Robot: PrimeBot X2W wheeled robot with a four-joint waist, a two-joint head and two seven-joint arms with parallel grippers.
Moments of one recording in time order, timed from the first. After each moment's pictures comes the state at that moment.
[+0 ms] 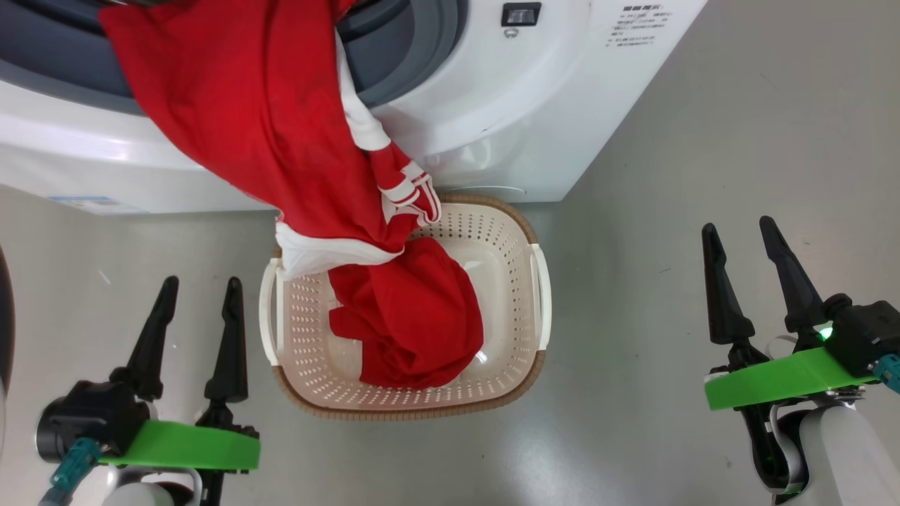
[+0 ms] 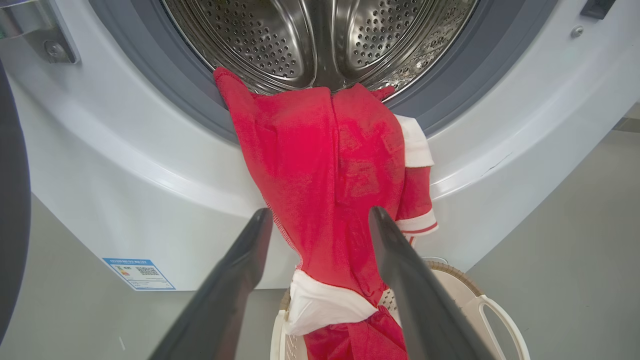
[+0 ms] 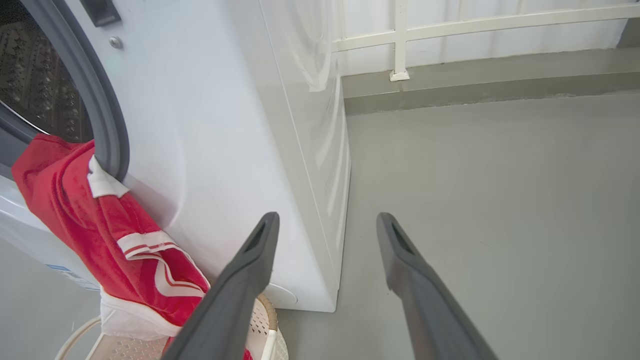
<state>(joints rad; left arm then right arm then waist) -0.21 0.07 0.05 0.17 -0.22 -0.13 -0.26 -0.20 -0.05 -0.05 0.17 0.29 0.12 -0.26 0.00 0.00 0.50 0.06</state>
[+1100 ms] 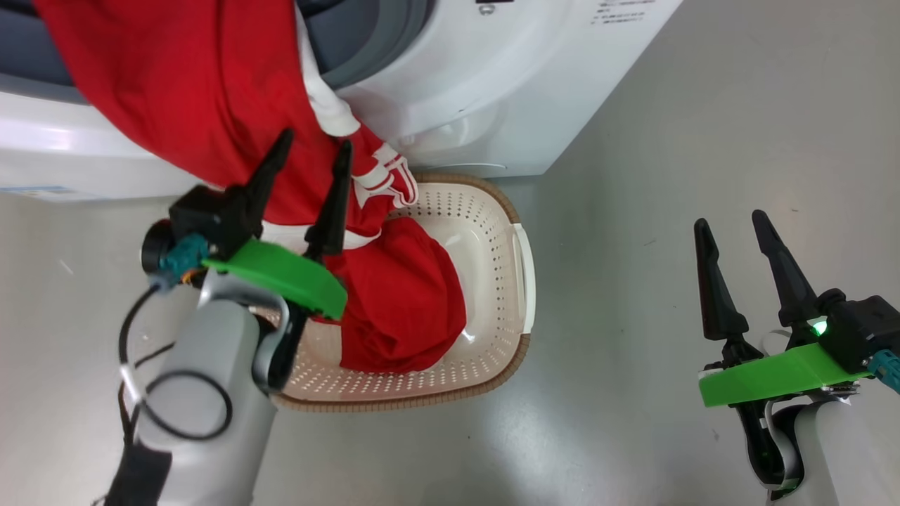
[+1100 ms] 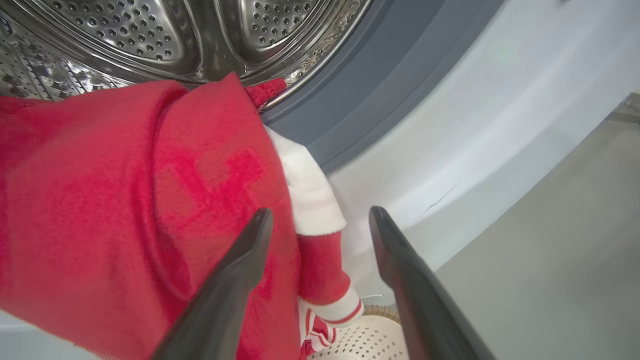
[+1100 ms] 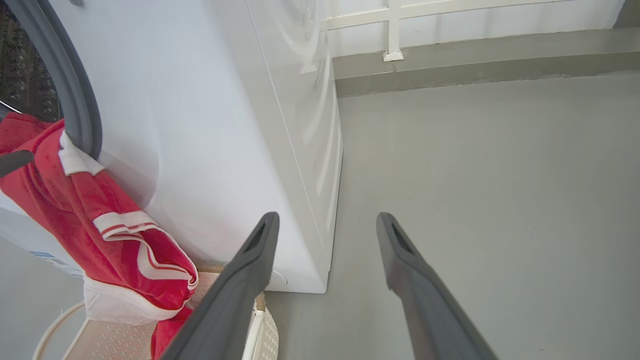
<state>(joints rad) -0.72 0.04 -0.23 0.60 -0.33 -0.13 -0.26 -0.21 -0.05 -0.04 0.17 0.28 0.12 -0.26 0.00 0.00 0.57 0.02</state>
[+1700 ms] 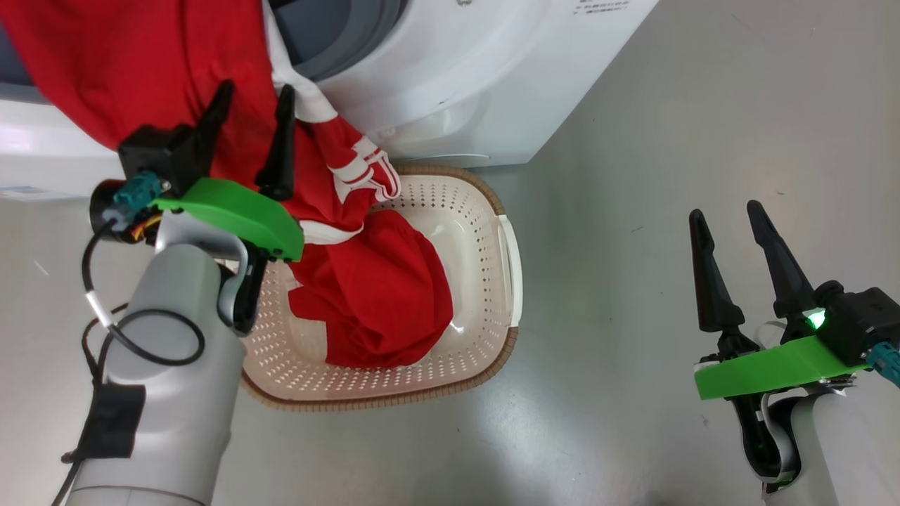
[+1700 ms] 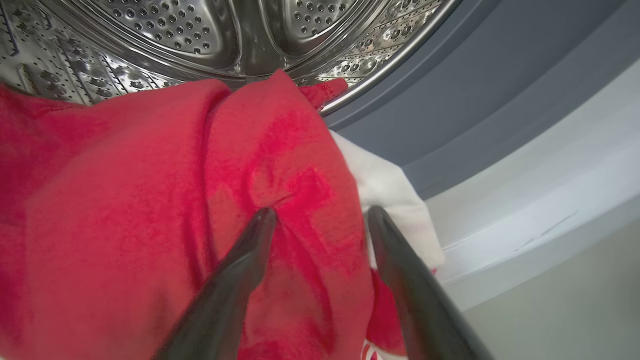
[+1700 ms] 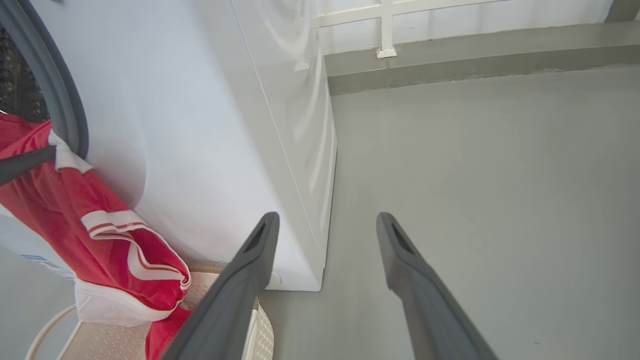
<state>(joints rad) -0.92 0.03 -0.12 0.88 -0.26 -0.12 -0.26 -0.23 -0.05 -0.02 0.16 0.29 0.12 -0.26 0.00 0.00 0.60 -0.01</state>
